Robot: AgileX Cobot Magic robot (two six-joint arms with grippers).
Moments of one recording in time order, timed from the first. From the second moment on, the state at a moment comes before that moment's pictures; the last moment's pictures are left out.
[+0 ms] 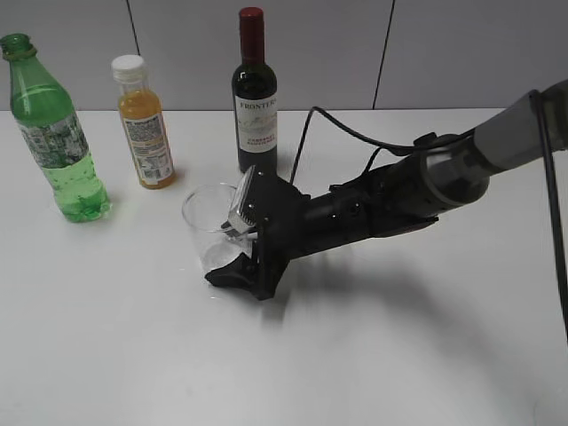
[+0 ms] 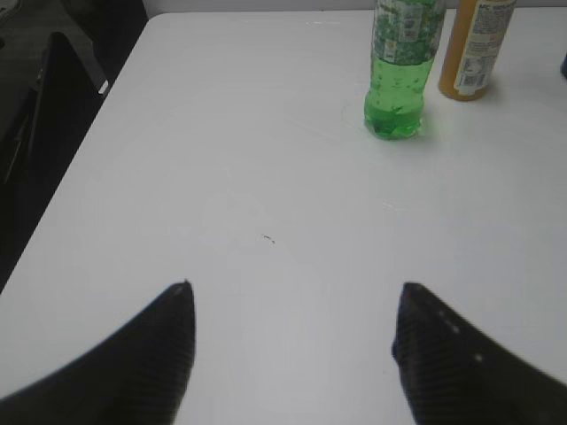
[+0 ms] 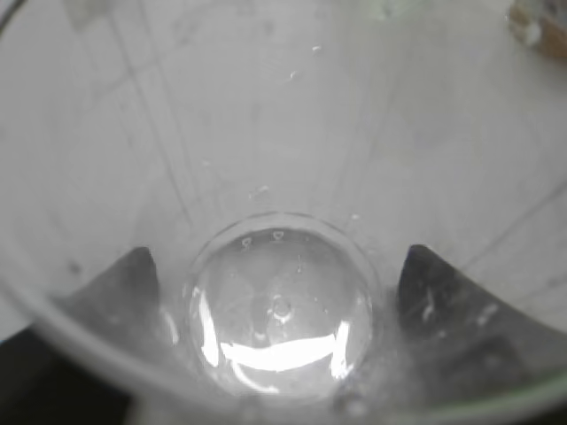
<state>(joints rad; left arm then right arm) 0.00 -0.01 -0.47 0.01 1.09 0.08 0.58 2.29 -1.22 -1.35 -0.71 0.65</state>
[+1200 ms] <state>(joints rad) 0.00 -0.01 -0.47 0.01 1.09 0.08 0.51 1.75 -0.99 -1.49 0.15 0.85</state>
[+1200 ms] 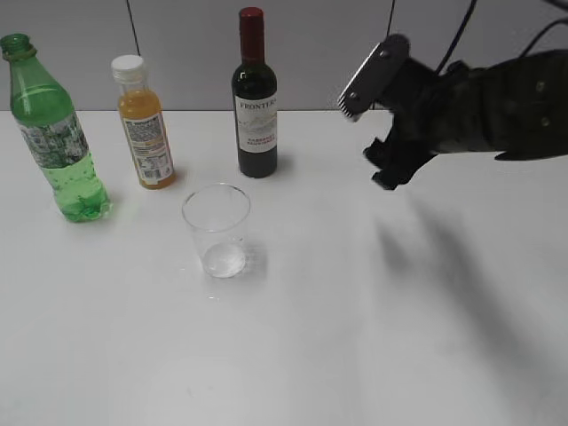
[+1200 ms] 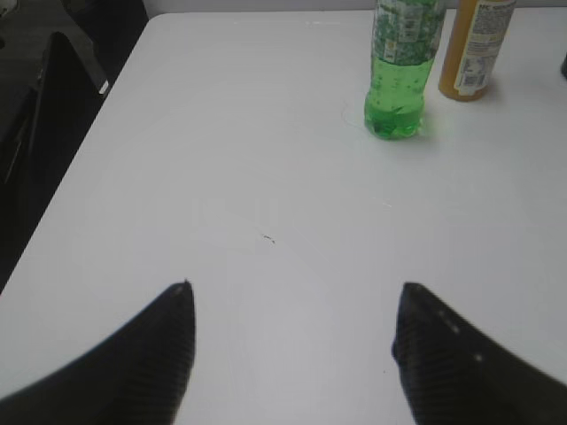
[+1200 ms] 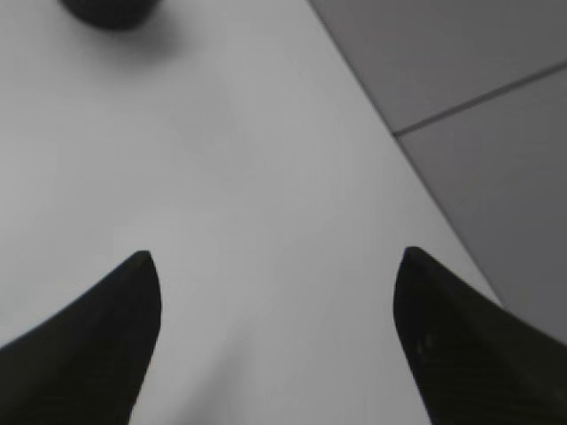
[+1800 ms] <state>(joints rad) 0.00 -0.01 -0.47 0.01 1.09 0.08 0.17 1.67 -1.26 -0.72 0.55 0.48</state>
